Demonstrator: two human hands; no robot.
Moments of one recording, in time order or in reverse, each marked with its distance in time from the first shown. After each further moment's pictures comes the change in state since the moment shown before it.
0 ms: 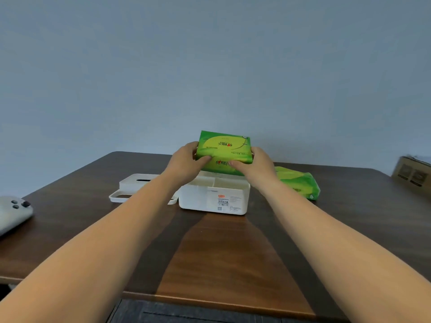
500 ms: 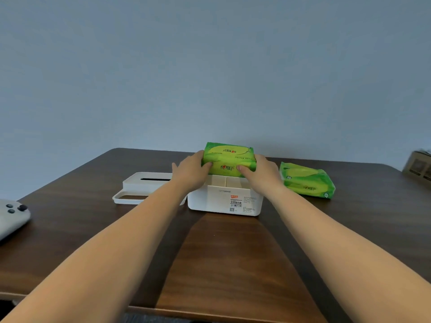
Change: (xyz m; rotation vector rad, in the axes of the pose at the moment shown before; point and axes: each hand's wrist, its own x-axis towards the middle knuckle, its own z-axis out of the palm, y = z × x) left_hand 0.024 -0.045 0.017 0.322 -0.060 -0.095; right_hand 0.019 0.032 0.037 -0.295 -0.025 0.066
